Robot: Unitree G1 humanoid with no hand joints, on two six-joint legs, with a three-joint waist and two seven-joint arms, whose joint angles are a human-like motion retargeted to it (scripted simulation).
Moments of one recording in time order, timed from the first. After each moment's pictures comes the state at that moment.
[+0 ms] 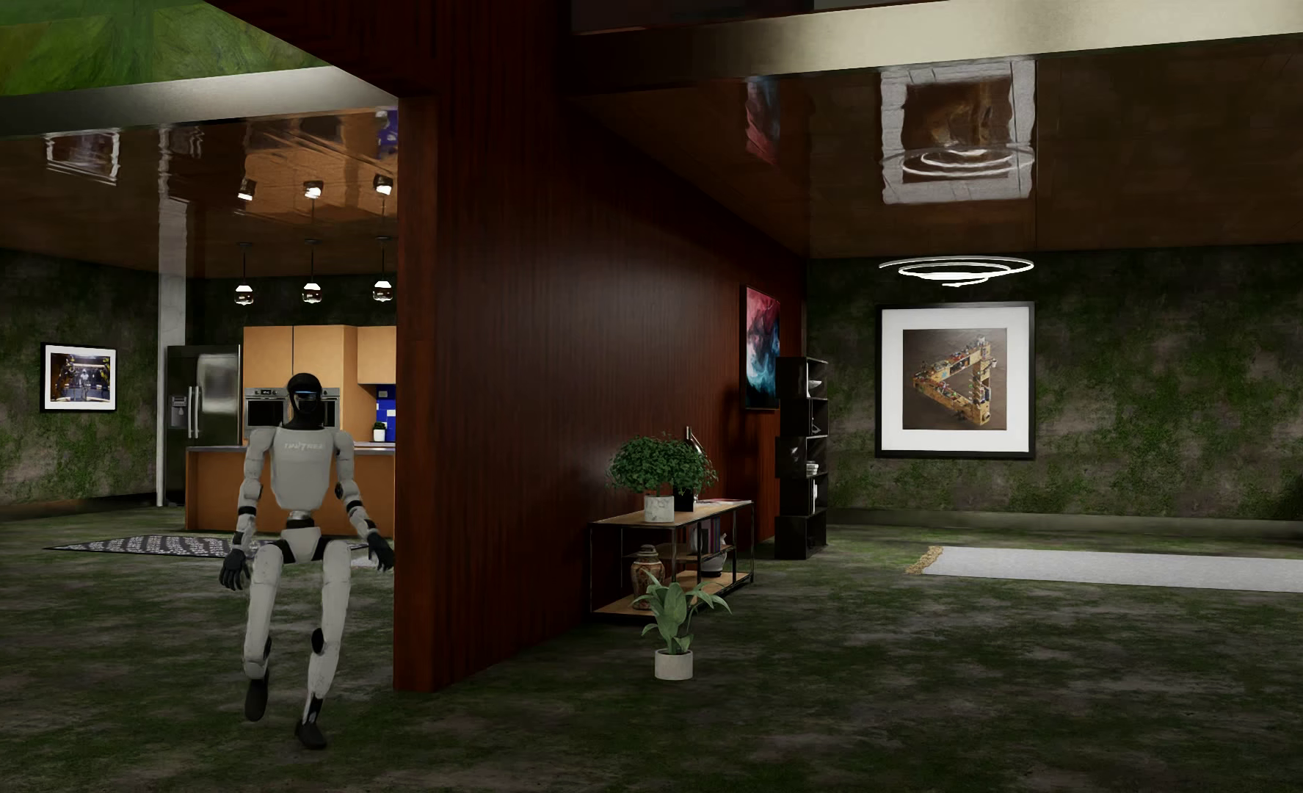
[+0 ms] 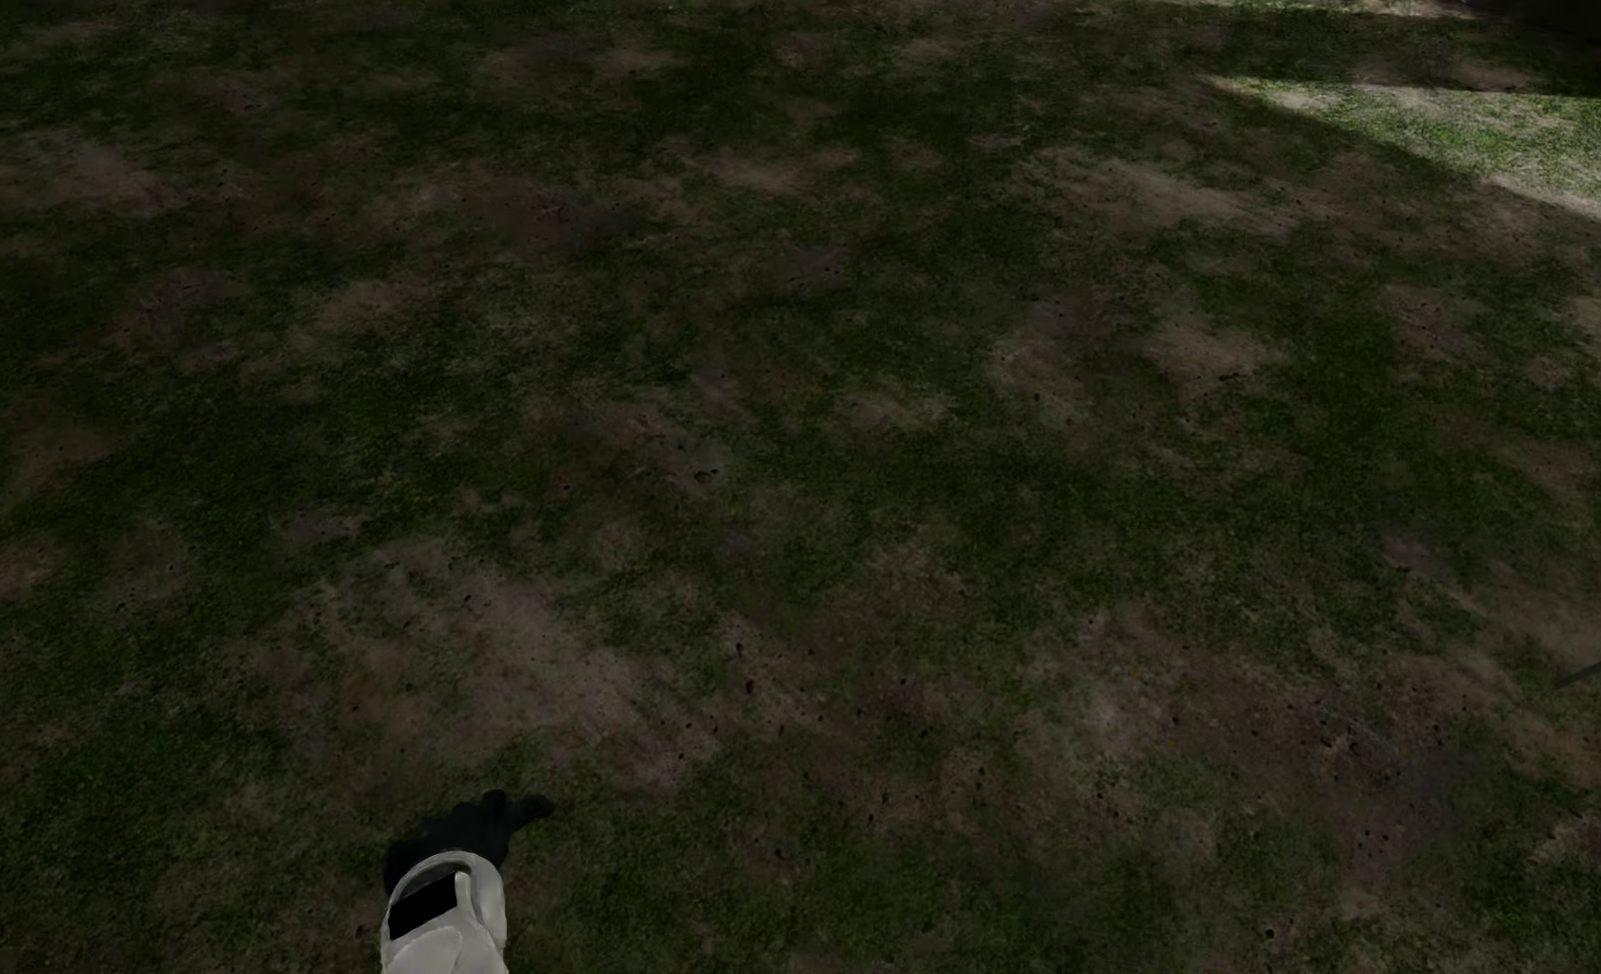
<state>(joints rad) -0.13 -0.26 0.04 -0.12 -0.26 -0.07 0.26 -0.12 0.17 0.43 1.42 -0.11 0.19 -0.13 -0.03 0.11 -0.11 0.16 -0.07 0.09 0.00 0.76 0.83 1.19 -0.94 0.27 0.28 0.01 0.08</state>
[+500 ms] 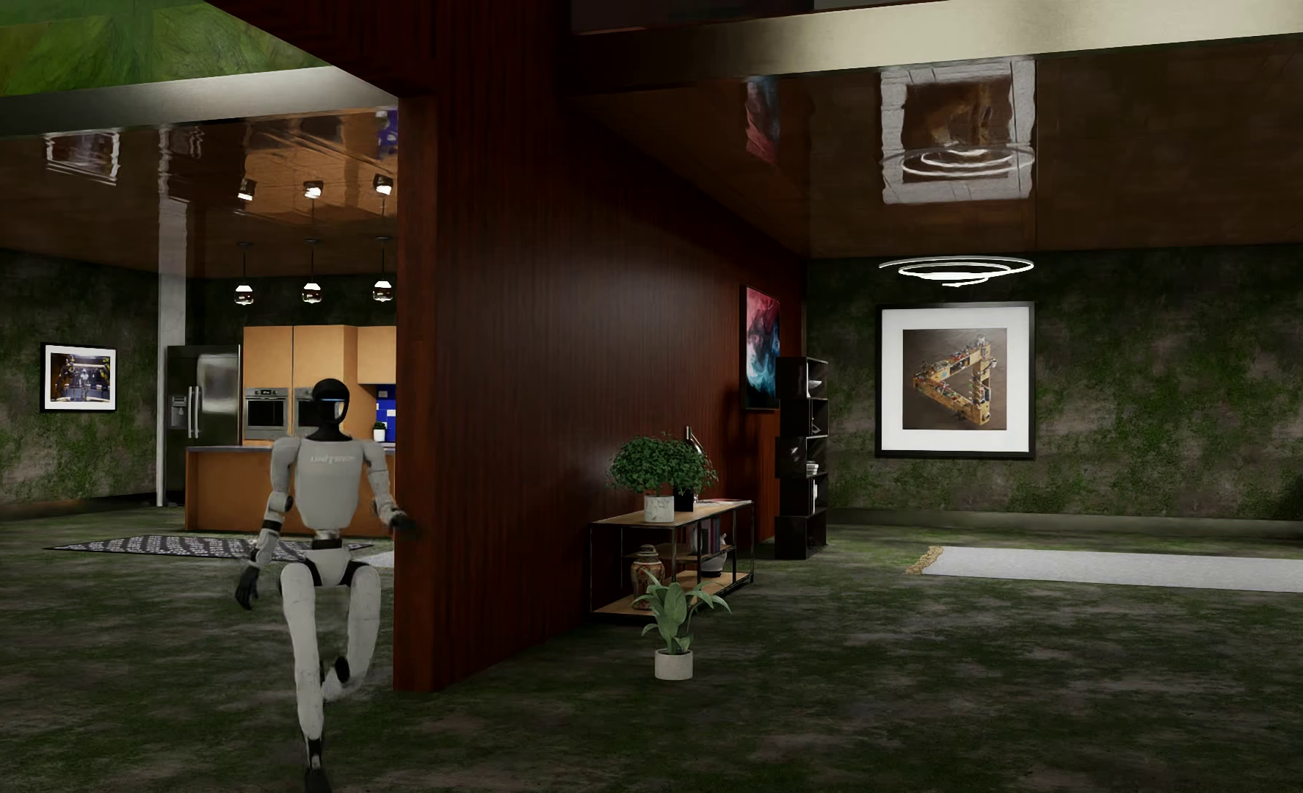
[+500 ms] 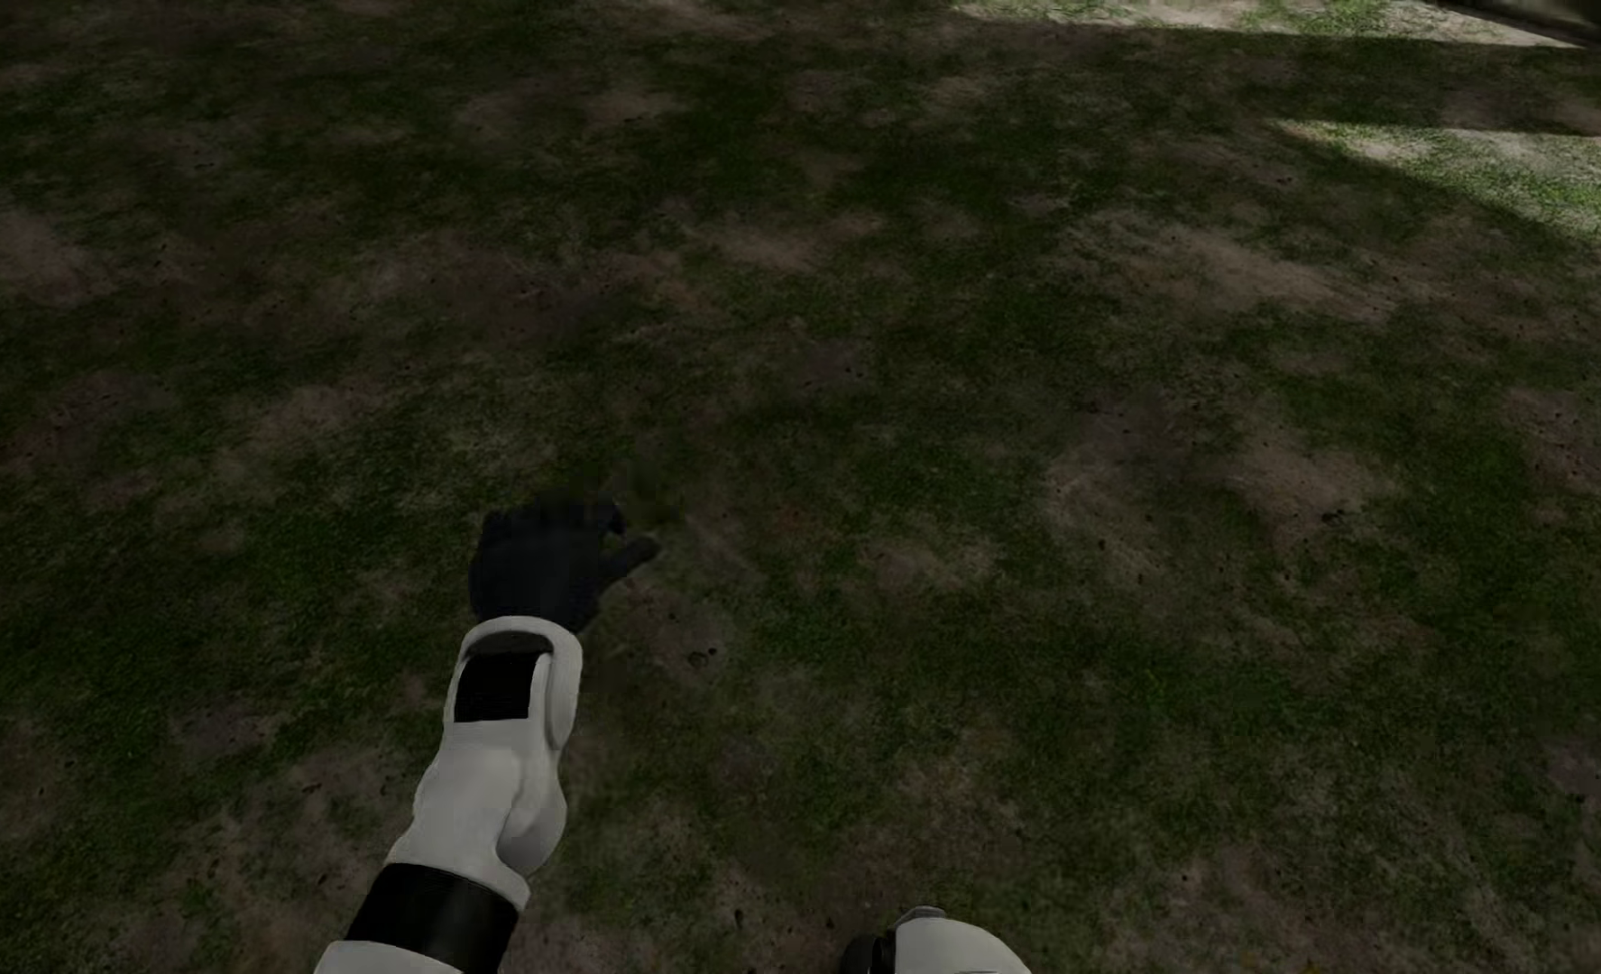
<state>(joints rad) 0.26 -0.46 -0.08 -0.01 -0.05 -0.02 0.18 -0.19 0.15 0.89 0.66 -0.25 0.49 0.05 -0.08 0.20 0.05 -0.08 -0.10 -0.19 -0.34 0.25 0.65 1.31 -0.80 0.27 0.28 -0.05 -0.03</state>
